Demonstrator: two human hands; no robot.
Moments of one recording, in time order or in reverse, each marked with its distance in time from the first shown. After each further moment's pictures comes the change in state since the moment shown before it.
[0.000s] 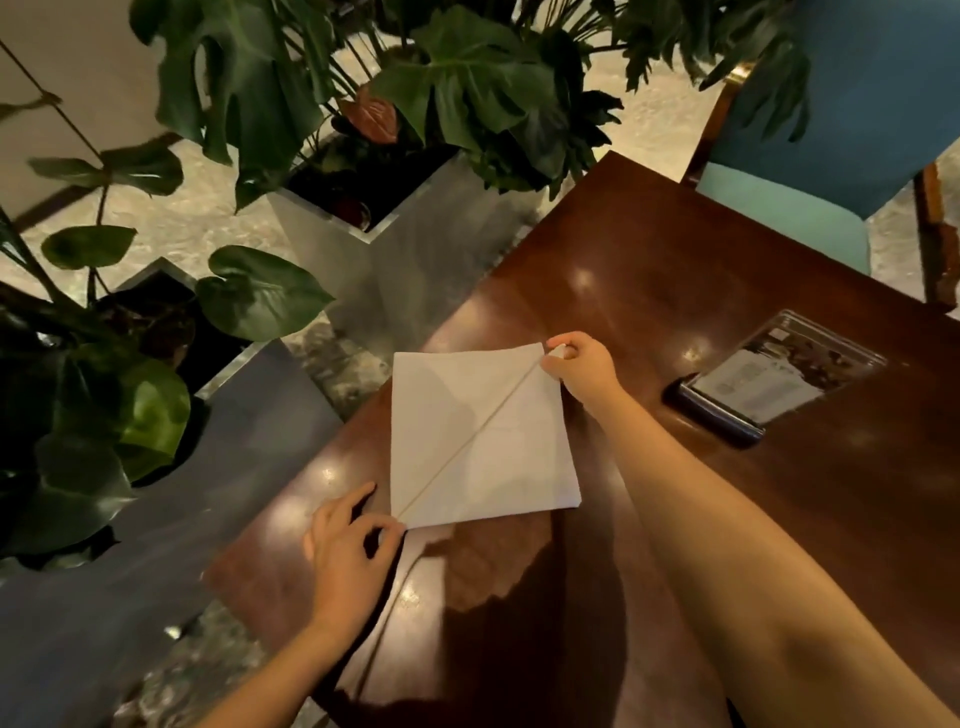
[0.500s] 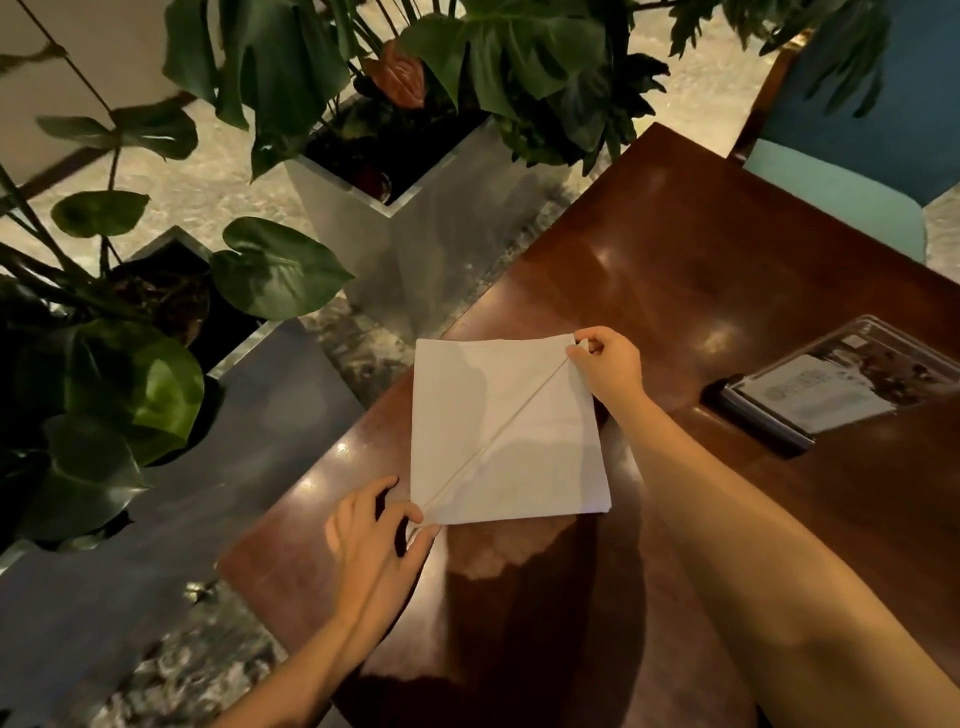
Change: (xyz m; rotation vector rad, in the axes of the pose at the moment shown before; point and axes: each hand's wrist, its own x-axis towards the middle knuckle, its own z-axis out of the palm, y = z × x) left_hand 0.002 -0.001 0.005 0.074 0.011 0.094; right_hand 0.024 0.019 0.022 -0.139 0.093 -0.105
